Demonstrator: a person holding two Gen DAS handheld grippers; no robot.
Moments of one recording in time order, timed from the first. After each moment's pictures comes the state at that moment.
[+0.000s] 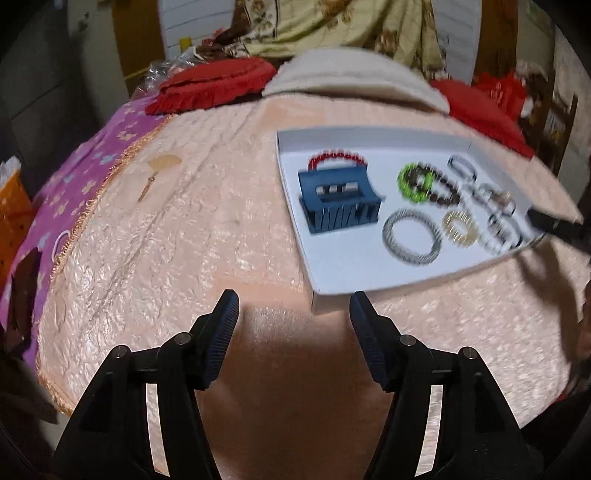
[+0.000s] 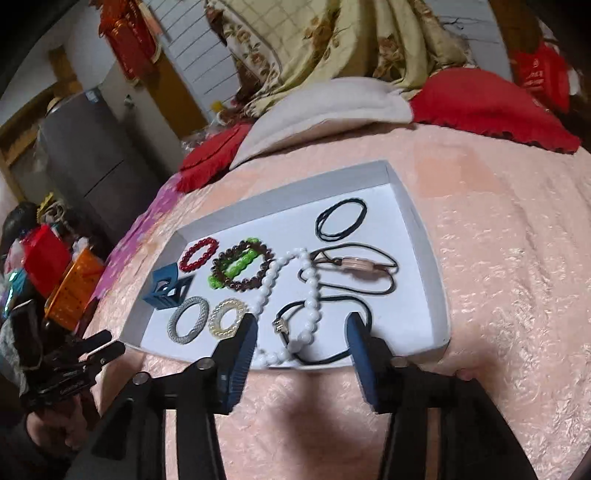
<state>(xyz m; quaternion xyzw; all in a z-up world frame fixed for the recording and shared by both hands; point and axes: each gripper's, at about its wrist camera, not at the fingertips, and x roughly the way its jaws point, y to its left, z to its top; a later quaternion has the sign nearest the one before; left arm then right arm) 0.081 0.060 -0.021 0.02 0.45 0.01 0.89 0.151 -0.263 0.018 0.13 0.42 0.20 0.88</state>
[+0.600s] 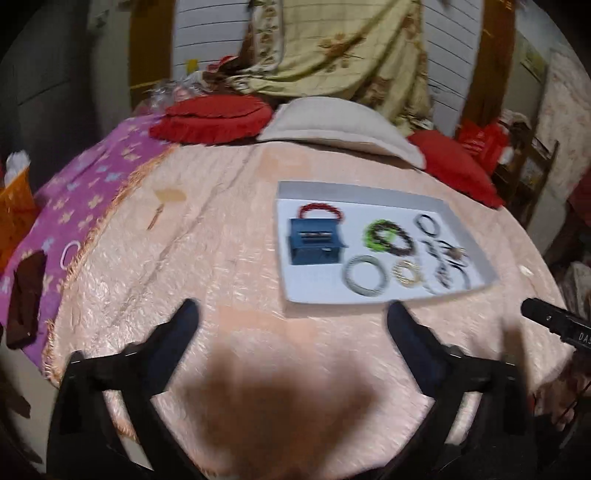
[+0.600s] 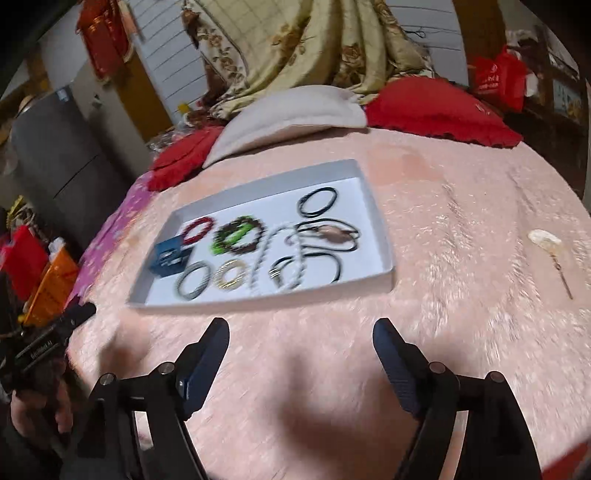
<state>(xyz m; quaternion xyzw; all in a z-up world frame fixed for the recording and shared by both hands) 0.044 0.069 0.055 -0.05 0.39 -0.04 0.92 0.053 -0.250 0.079 0.09 0.44 0.12 0.89</state>
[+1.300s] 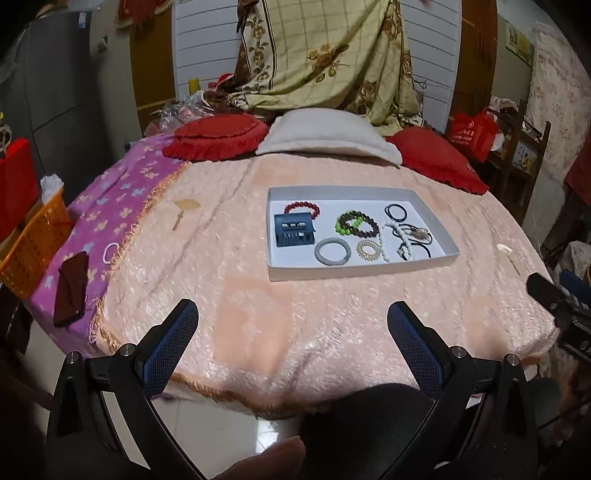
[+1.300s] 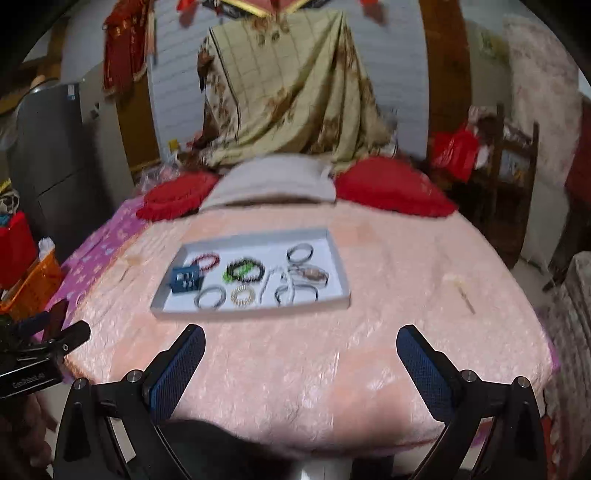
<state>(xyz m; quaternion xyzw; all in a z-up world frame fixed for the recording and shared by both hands) -0.043 0.033 0.109 -0.02 0.38 -0.01 0.93 -0.044 -0.221 0.158 0.01 0.35 0.01 0.94</state>
